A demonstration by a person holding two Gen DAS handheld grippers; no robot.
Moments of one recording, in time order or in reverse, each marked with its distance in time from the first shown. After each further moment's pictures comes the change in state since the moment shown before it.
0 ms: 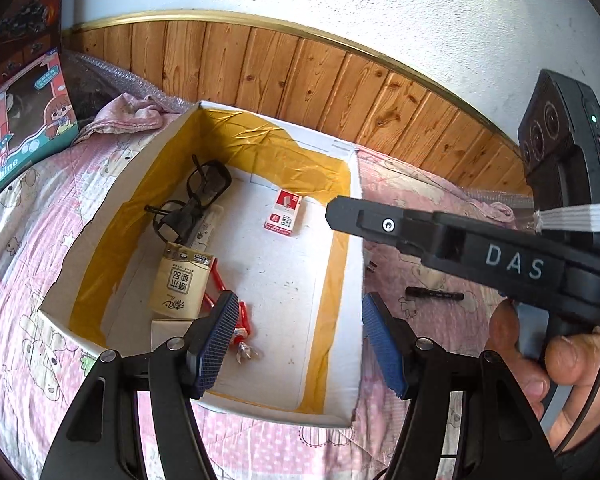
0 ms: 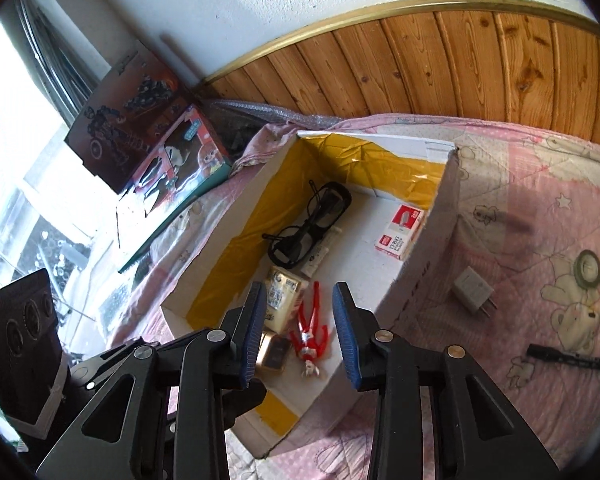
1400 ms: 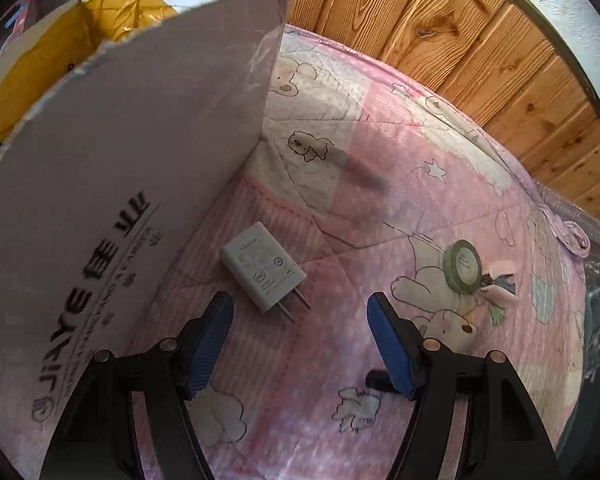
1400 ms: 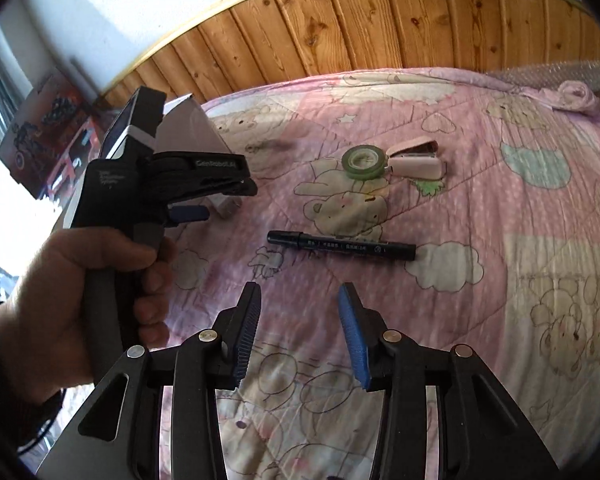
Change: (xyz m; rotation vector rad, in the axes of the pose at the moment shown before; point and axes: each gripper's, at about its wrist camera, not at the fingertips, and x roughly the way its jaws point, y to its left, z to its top) left arm 0.234 -0.106 0.024 -0.242 0.220 0.210; right arm -0.091 -0.191 -0.091 0.005 -0.005 -0.299
